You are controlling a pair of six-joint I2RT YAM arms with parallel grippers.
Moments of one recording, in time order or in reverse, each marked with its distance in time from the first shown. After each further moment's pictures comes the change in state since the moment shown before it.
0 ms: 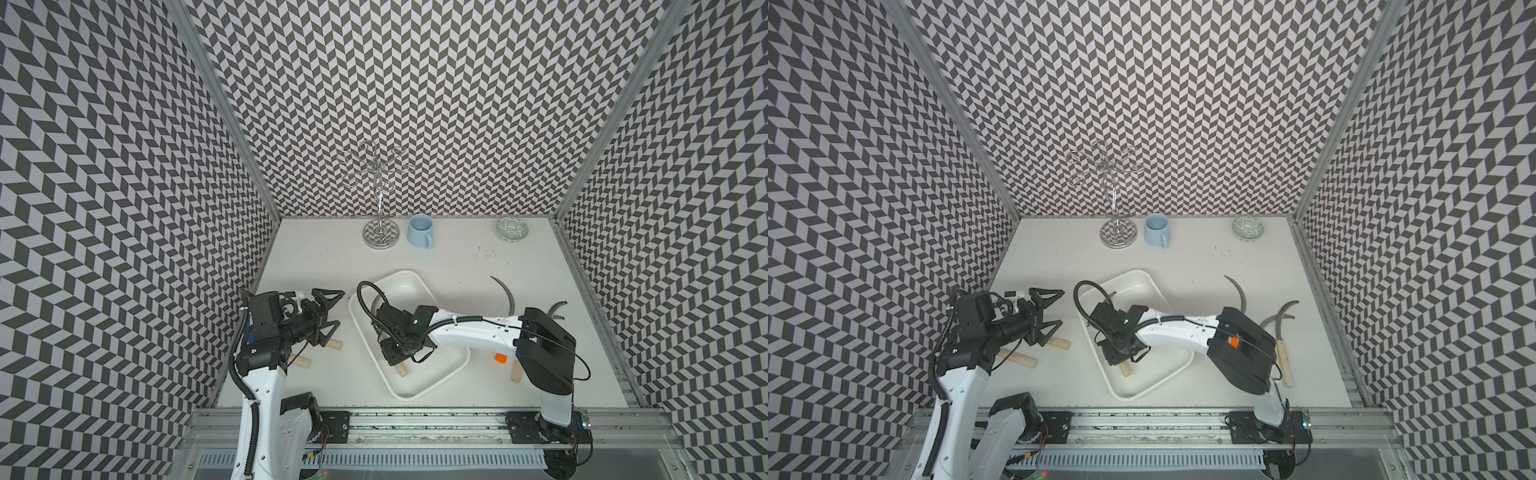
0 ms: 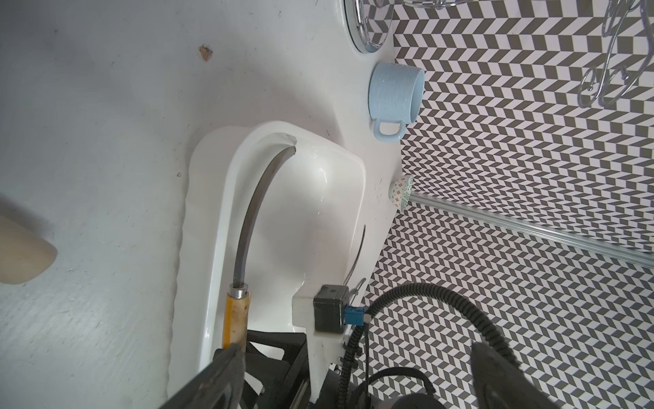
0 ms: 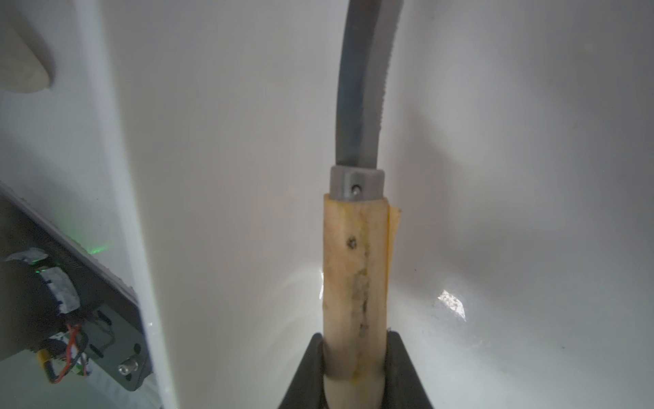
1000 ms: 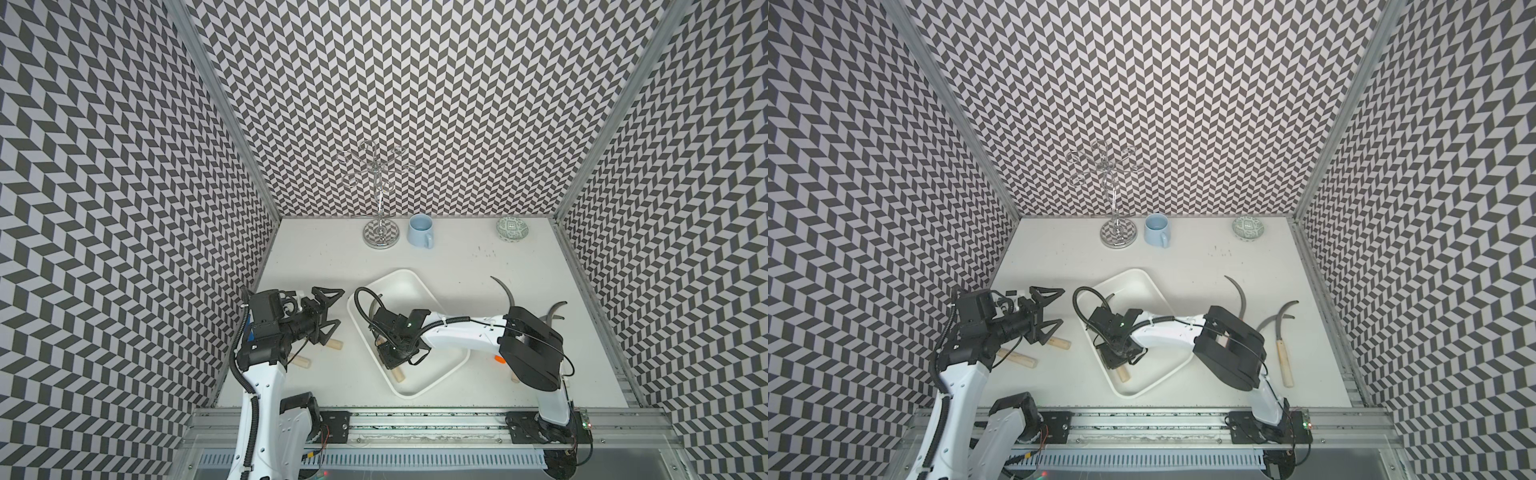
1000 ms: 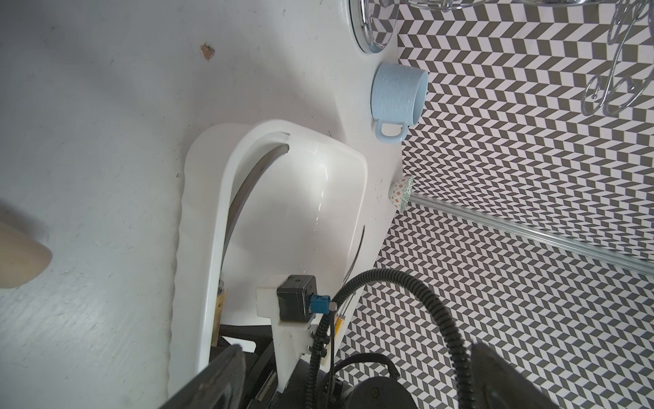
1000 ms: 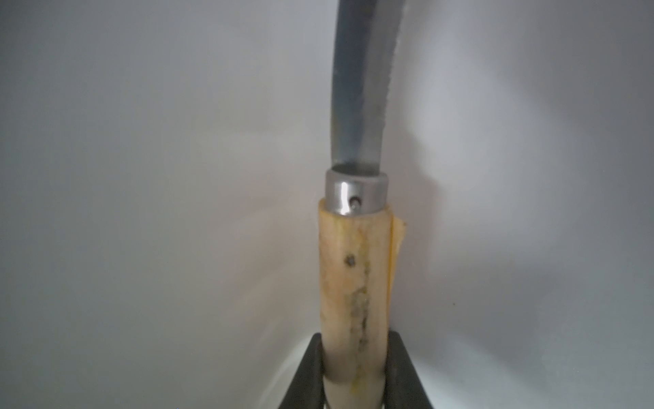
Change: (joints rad) left arm 0.002 0.035 0.001 0.021 0.008 -0.013; right arm 0.000 0.065 0.000 0.045 -0.054 0.000
